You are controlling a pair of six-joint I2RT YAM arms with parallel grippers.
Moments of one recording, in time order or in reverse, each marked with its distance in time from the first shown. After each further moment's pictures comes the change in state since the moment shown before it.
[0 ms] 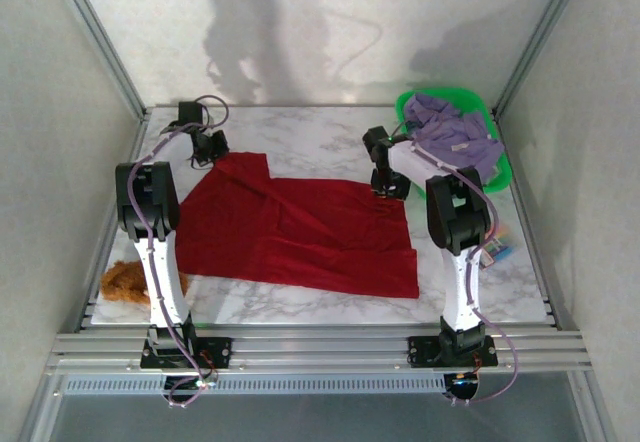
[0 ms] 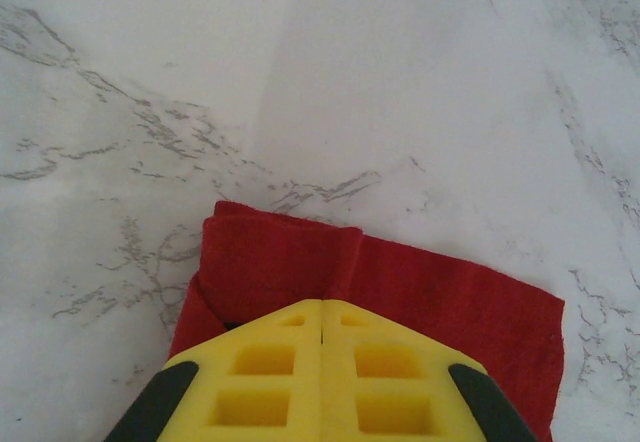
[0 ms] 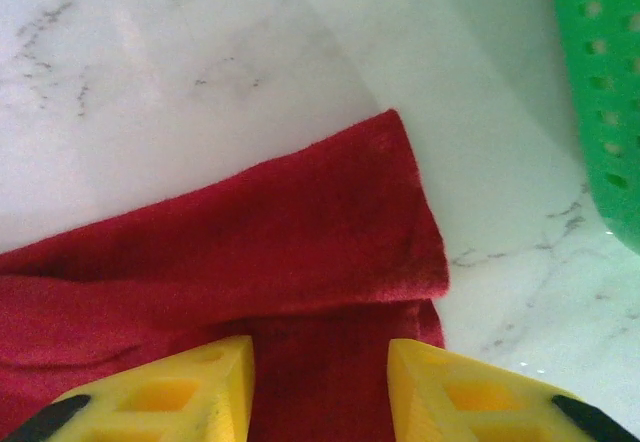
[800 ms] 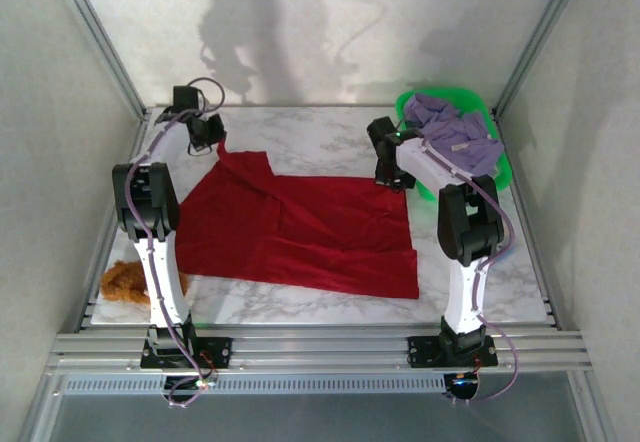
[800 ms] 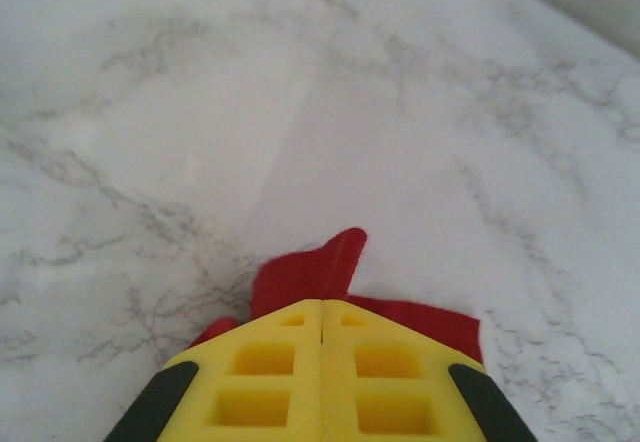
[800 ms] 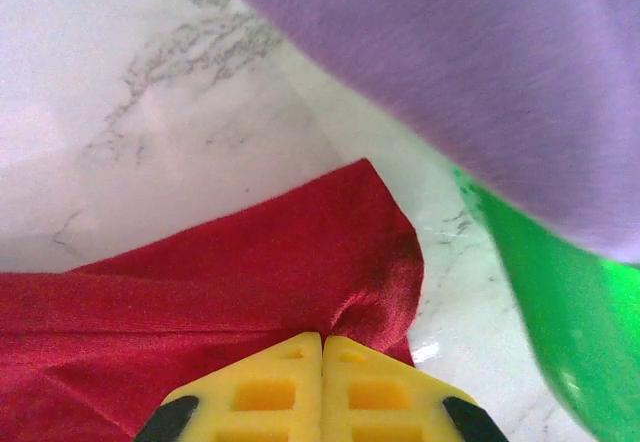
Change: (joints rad) left arm 0.000 -0.004 0.159 -0.064 -0.016 0.004; right arm 0.006 -0.149 -0.026 0.006 0.070 0.012
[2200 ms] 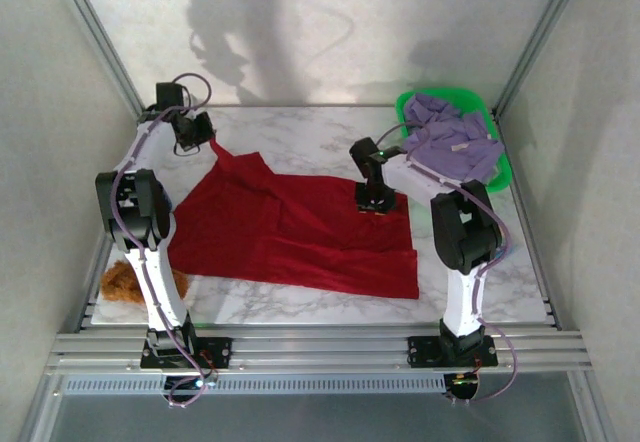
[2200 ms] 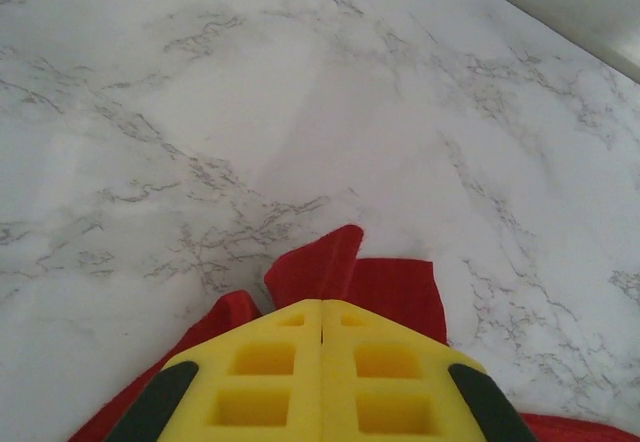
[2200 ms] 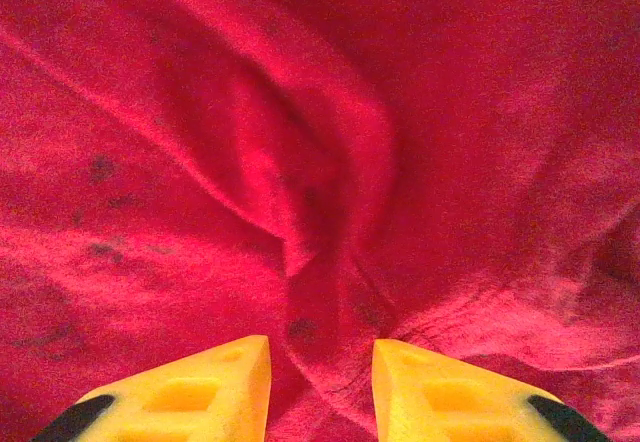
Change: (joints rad) left arm 0.049 -0.129 -0.095 -0.052 0.040 0.015; right arm 0.100 -0.045 -0.156 0.037 -0.261 -0.032
